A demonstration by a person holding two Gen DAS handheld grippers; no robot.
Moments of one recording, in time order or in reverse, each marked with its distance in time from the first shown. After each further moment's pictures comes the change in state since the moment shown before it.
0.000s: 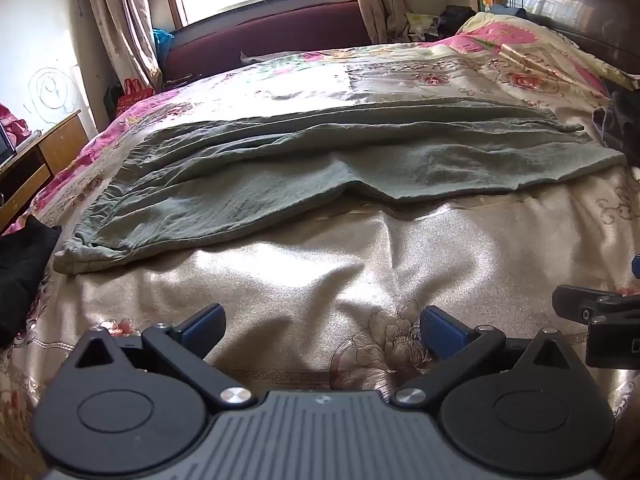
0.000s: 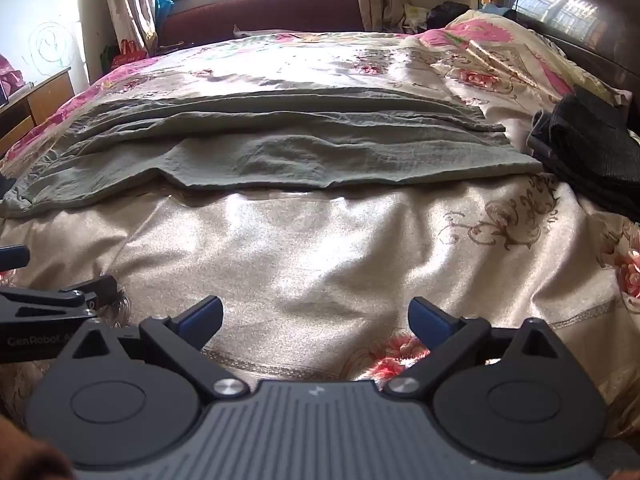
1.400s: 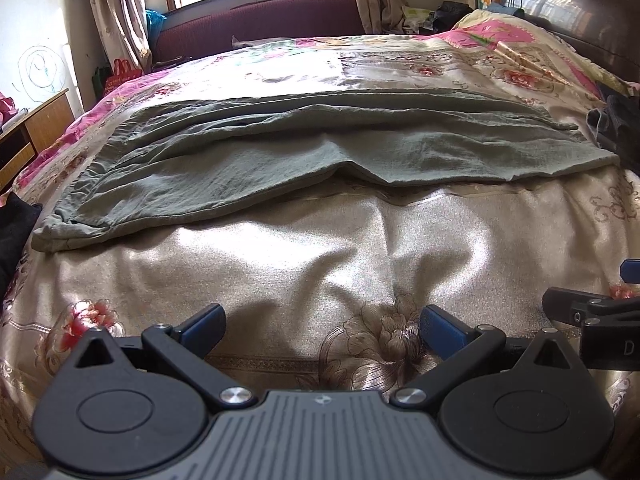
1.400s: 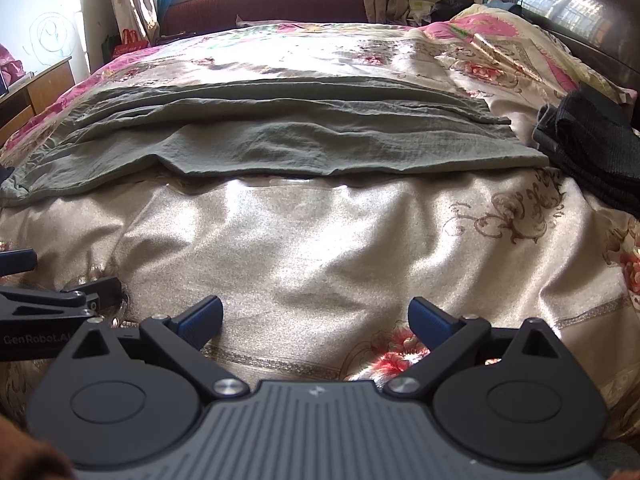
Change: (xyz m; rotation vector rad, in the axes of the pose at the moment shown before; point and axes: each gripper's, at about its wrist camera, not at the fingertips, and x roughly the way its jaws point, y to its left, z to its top) left arm 0.011 0.006 -0.007 -0.041 0.035 -0.064; right arm 0.008 0.002 -0.002 -0.014 0.028 -0.002
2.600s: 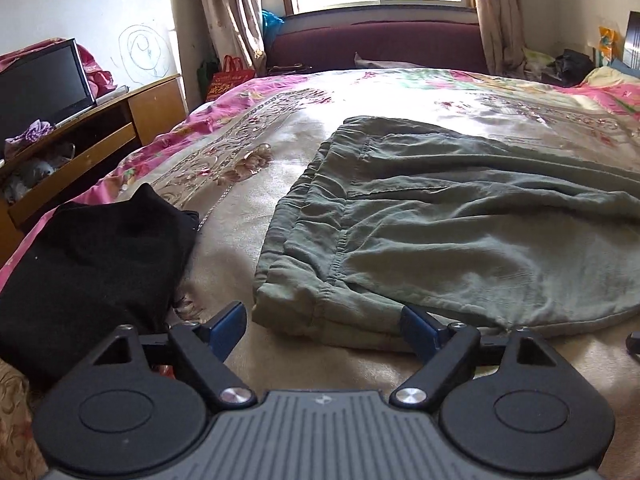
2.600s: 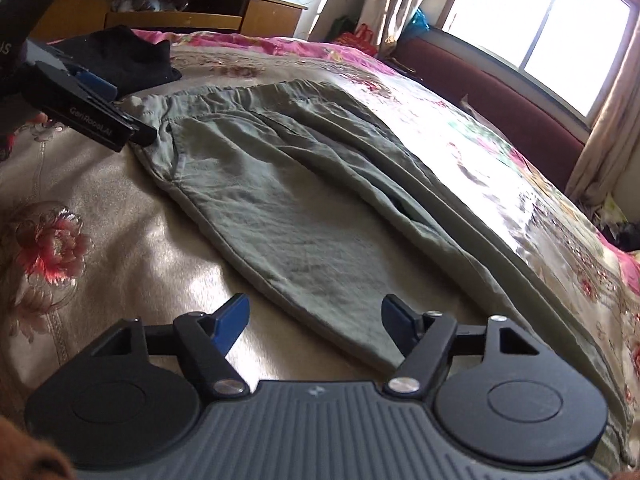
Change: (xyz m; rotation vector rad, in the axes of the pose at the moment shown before) left arm 0.063 0.266 0.033 -0.141 -0.084 0.227; right arm 0.088 0.214 0.079 -0.757 -0.159 0.252
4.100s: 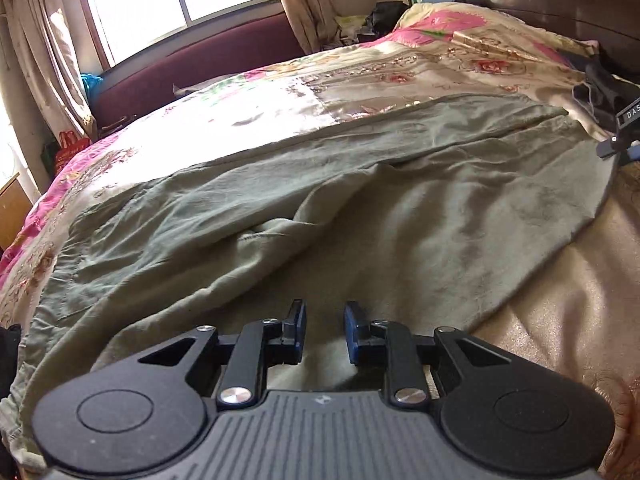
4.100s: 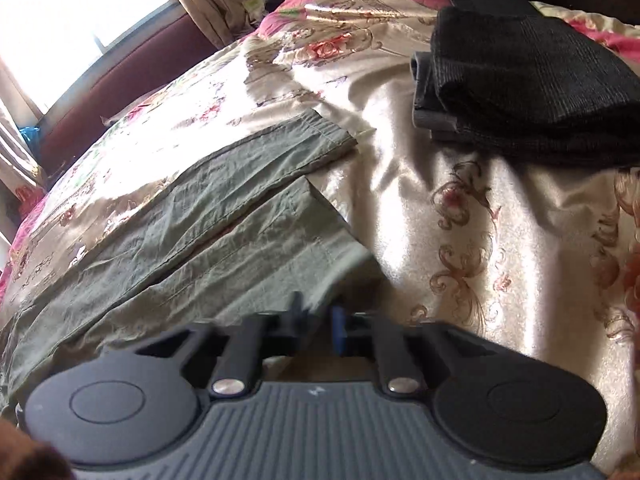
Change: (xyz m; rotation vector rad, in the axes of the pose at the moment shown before) left arm -0.051 -0.199 -0.005 0.383 -0.010 -0.318; right arm -0.115 -0.263 -0.230 1.331 0.096 -0.371
